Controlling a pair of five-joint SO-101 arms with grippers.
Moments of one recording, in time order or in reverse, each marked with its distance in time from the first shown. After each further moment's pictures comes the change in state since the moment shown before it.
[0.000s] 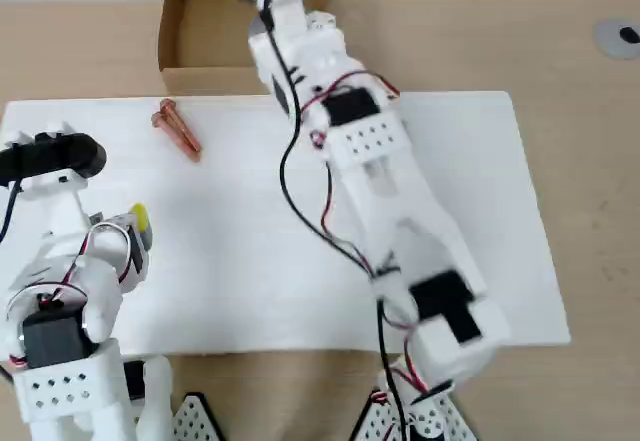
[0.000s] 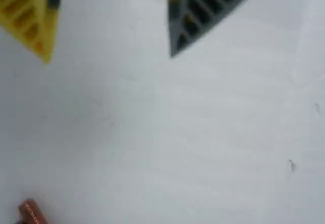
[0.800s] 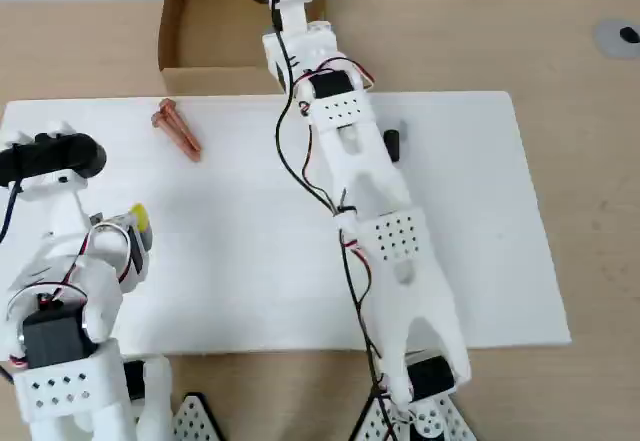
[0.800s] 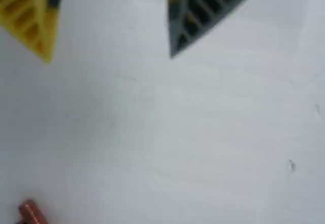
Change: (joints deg) left arm 0.0 0.0 0.0 0.0 0.0; right arm 4.0 53.3 -56.3 8.1 -1.0
